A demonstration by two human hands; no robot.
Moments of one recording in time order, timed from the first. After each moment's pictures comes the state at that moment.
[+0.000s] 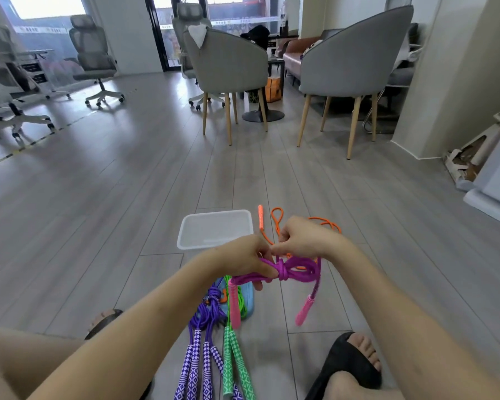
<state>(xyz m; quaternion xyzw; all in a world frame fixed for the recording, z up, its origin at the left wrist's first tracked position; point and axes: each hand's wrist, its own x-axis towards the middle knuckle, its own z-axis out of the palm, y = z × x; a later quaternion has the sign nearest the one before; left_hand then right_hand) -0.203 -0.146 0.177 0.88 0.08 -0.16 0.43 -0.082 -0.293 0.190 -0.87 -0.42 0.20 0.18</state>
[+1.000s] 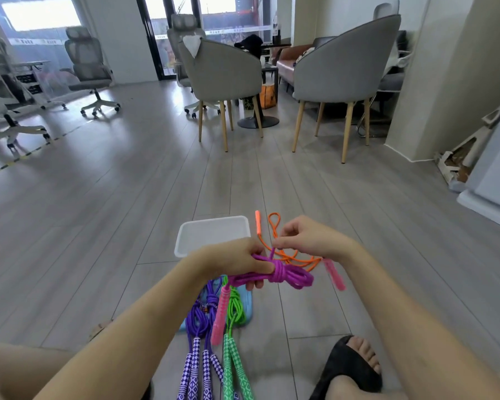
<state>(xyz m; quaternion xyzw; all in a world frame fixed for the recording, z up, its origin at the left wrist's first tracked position) -0.206 -0.144 0.198 0.88 0.07 -0.18 0.43 -0.067 -0.307 0.188 -0.80 -0.42 0.23 0.35</state>
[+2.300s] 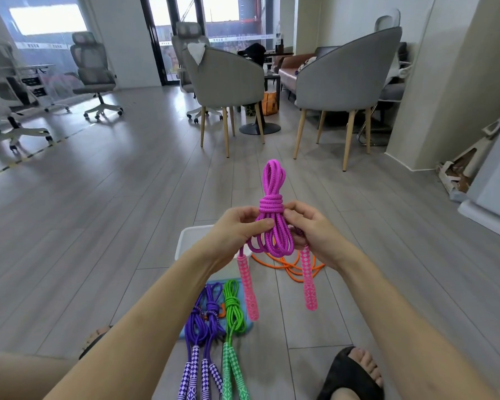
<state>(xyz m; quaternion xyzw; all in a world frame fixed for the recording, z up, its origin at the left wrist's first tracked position) -0.199 -0.144 0.227 0.70 0.09 0.10 0.70 -0.073 -0.296 0.195 -0.57 -0.35 0.28 0.69</state>
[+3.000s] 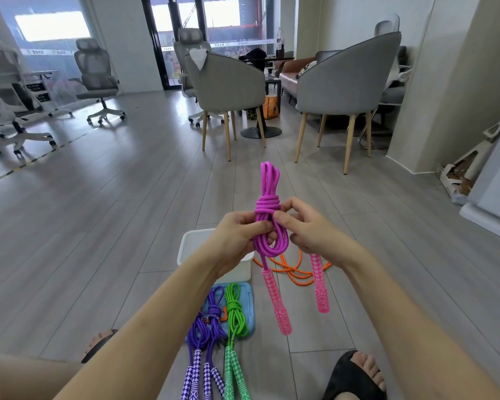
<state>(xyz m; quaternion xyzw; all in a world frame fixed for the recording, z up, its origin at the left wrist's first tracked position) -0.204 -0.149 0.232 0.66 0.09 0.09 0.74 -0.089 -0.299 0.230 -0.67 -0.37 0.25 0.59</state>
